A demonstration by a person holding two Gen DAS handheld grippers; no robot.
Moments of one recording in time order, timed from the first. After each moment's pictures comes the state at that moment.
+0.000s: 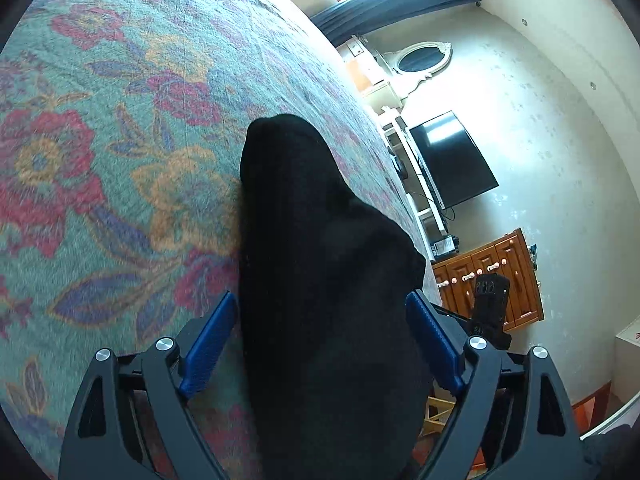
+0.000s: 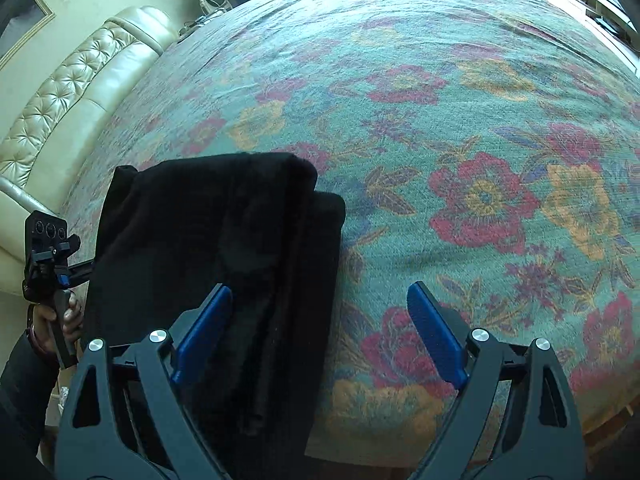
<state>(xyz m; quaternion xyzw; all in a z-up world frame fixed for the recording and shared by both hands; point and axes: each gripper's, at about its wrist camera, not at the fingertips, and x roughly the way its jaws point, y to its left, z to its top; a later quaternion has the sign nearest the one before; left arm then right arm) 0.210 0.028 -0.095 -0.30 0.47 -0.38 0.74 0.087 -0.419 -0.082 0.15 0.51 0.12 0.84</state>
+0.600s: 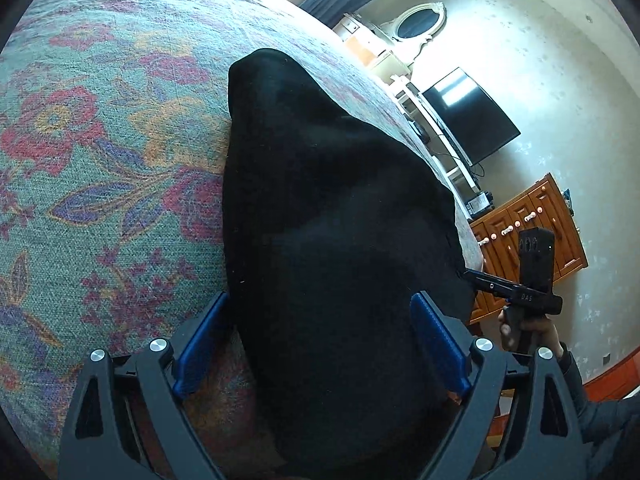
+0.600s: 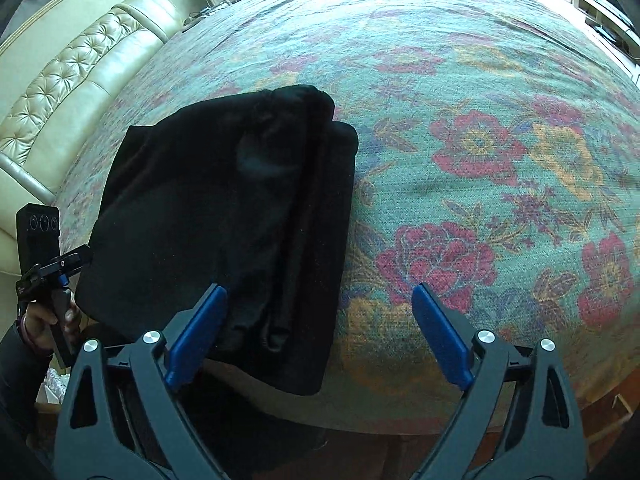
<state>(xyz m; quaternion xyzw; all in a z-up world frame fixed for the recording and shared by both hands) 0.176 0.007 -0.100 -0.19 0.48 -0.36 0.78 0.040 -0.407 -0.086 0.13 0.51 0.11 0.84</state>
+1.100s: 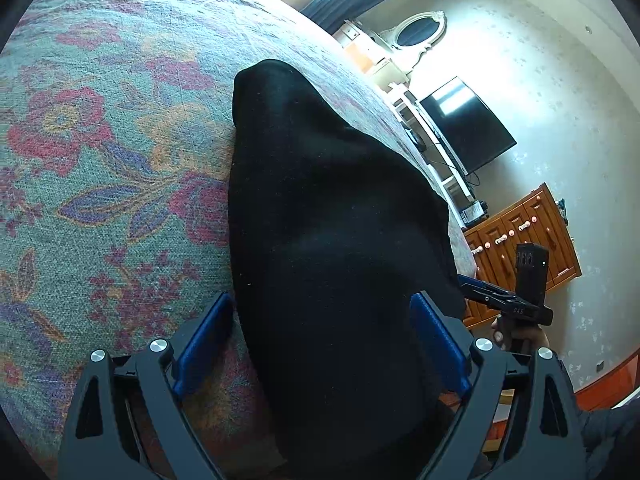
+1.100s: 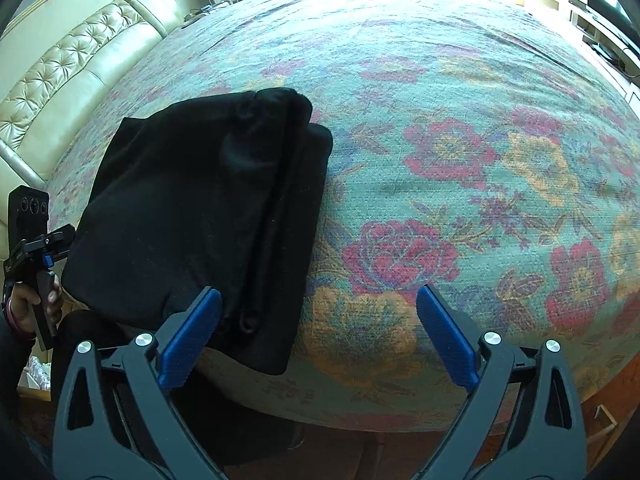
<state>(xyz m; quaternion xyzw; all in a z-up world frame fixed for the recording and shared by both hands) 0.173 0.021 -0.093 -0.21 0.47 -0.36 0.78 0.027 -0.427 -0.076 0.09 0.50 0.10 0.85</state>
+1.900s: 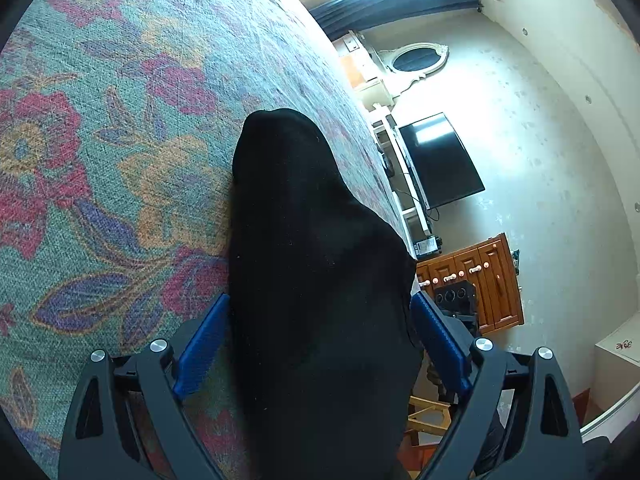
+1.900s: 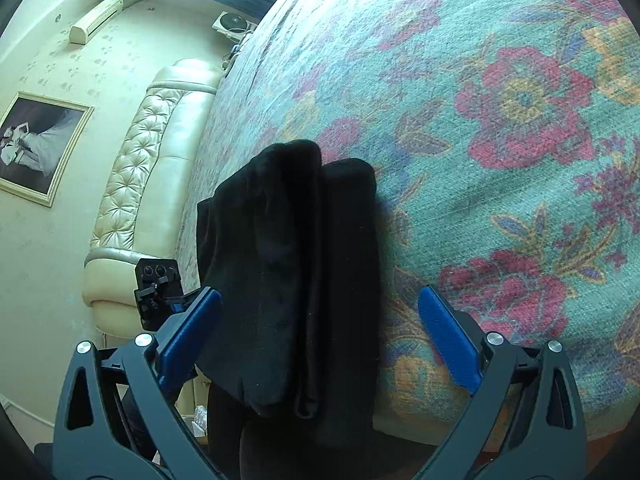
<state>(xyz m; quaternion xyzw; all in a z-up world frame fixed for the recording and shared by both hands) 0.226 0.032 -0.101 -0.33 0.47 -0.40 0.71 0.092 -0.457 -0.117 0.38 0.50 0.25 0.74</state>
